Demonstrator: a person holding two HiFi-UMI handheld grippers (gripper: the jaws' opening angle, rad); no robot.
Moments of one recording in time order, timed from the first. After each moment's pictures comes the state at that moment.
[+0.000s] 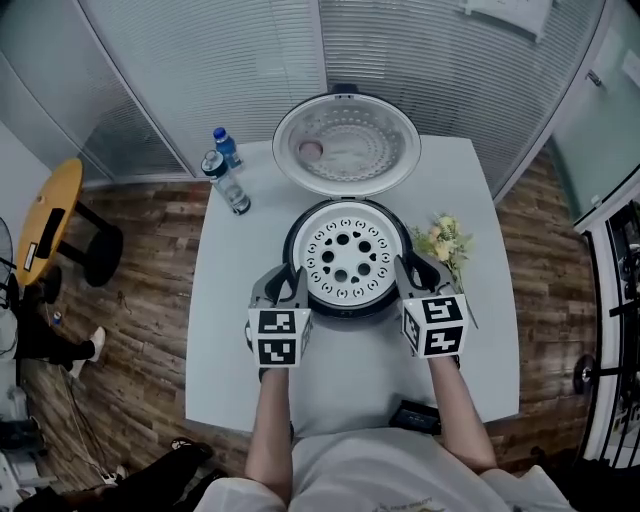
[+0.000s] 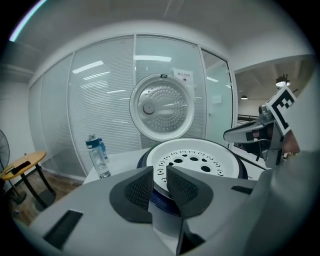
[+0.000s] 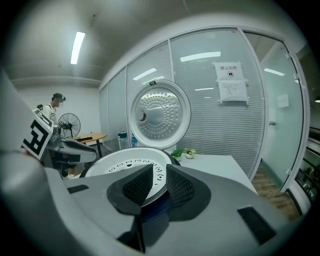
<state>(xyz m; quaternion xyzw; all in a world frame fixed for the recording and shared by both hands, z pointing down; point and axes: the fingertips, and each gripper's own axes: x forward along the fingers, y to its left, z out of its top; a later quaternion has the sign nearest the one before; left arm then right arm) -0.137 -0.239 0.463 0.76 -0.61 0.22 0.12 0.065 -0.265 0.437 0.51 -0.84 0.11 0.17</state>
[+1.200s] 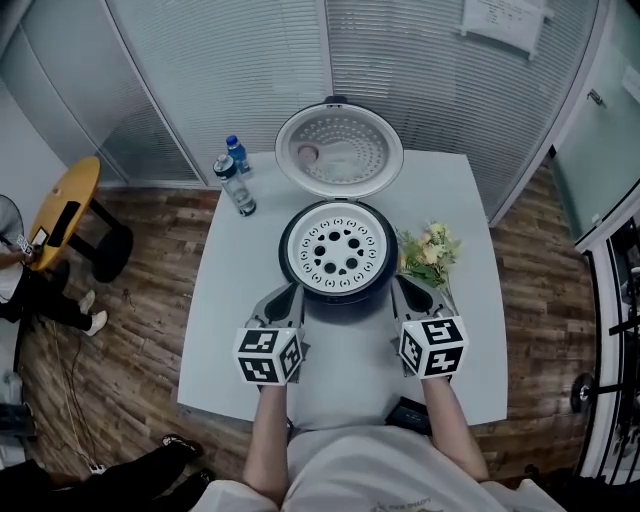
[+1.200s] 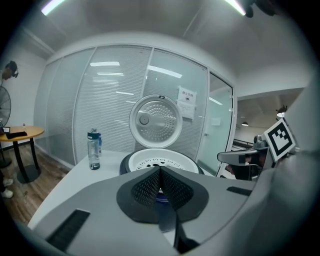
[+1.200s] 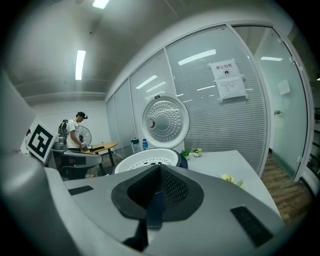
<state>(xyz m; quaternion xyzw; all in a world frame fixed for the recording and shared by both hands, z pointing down) -0.096 -0.166 0.429 0.77 -0.60 0.09 0.17 0.090 -0.195 0.416 0.47 -0.86 0.14 0.12</state>
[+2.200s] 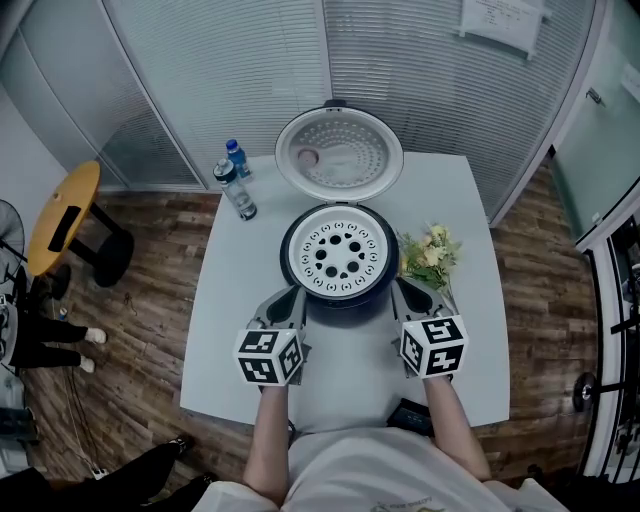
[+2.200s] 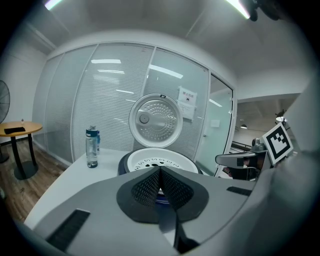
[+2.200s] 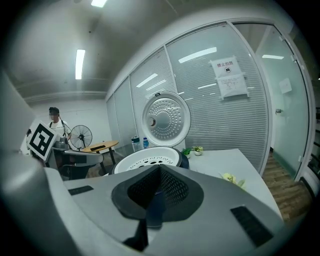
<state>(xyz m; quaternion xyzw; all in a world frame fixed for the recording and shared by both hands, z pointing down) -0.097 -0.170 0.433 0.78 -0.59 0.09 0.18 0.085 -0.200 0.421 0.46 -0.87 0.14 0.12</state>
